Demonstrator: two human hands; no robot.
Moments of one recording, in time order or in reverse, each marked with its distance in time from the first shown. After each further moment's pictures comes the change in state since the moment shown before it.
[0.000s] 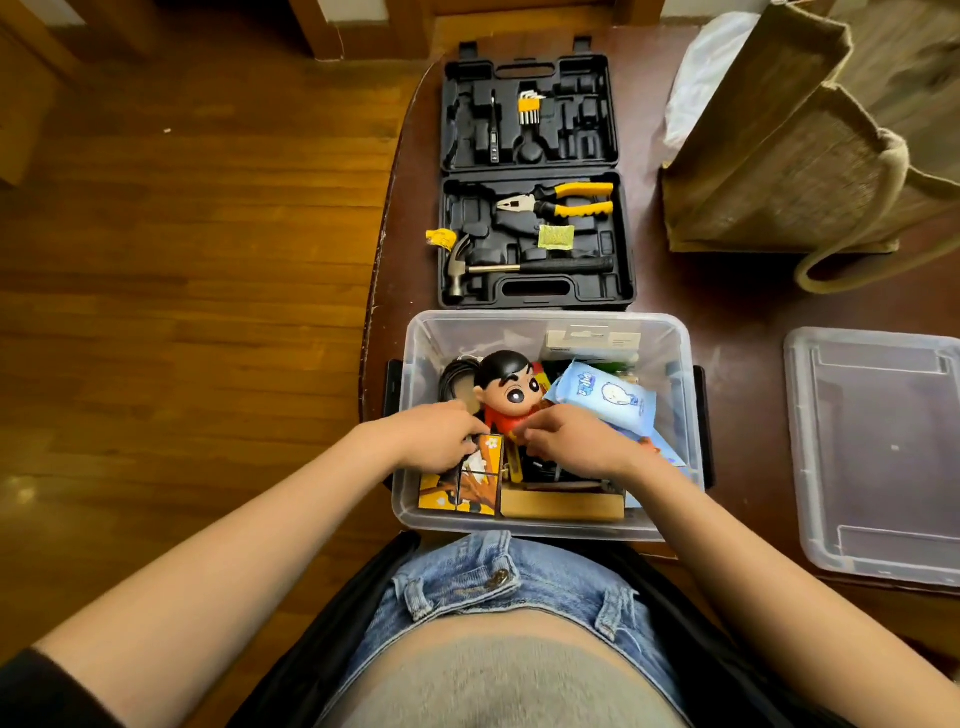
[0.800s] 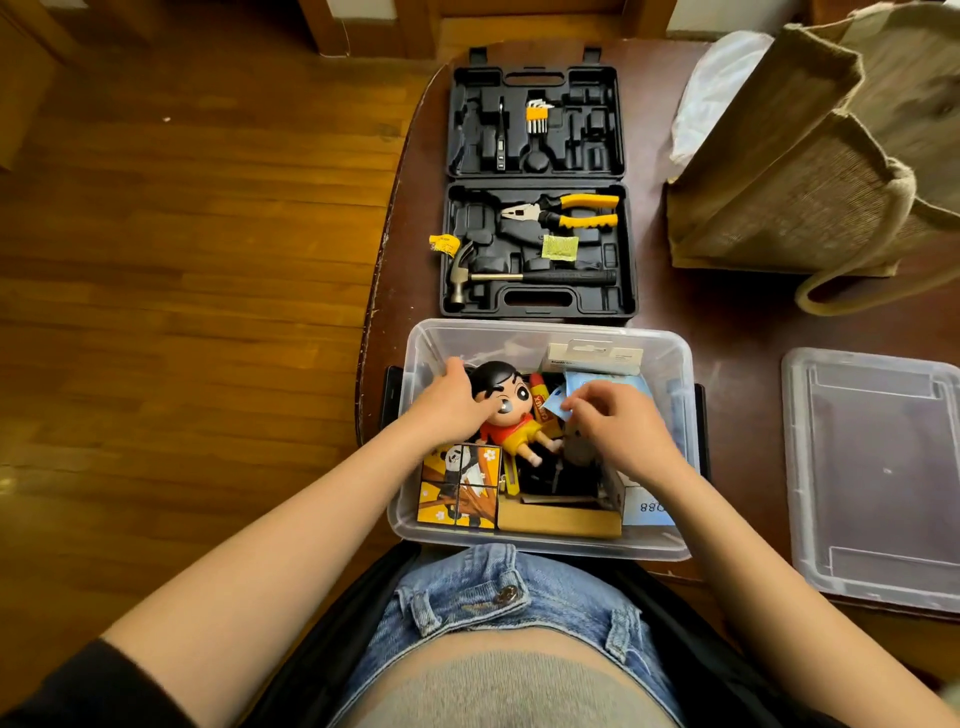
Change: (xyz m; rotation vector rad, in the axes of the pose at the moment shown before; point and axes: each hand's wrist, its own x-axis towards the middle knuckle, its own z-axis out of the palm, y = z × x) left_hand 0.033 0.002 -0.005 -0.587 0.389 -0.337; right_hand -0.009 0.011 -0.027 0.114 0.442 0.080
